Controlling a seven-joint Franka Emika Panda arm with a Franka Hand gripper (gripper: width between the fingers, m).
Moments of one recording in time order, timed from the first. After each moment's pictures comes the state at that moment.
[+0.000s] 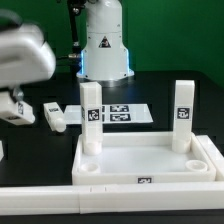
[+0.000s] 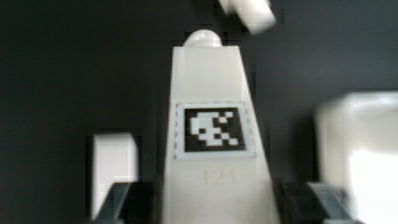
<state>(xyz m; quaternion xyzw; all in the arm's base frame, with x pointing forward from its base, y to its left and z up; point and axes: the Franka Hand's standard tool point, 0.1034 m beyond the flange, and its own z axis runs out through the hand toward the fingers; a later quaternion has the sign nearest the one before) 0.556 -0.169 0.128 -0.98 0.01 0.20 0.09</state>
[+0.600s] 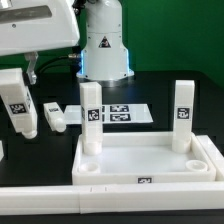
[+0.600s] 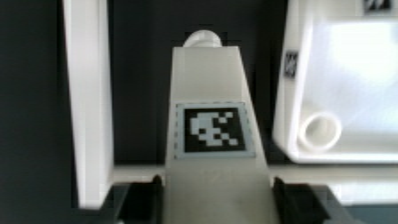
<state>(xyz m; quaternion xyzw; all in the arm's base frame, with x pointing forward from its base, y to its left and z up) 0.591 -0.153 0.154 -1.00 -0.01 -0.02 0.04</state>
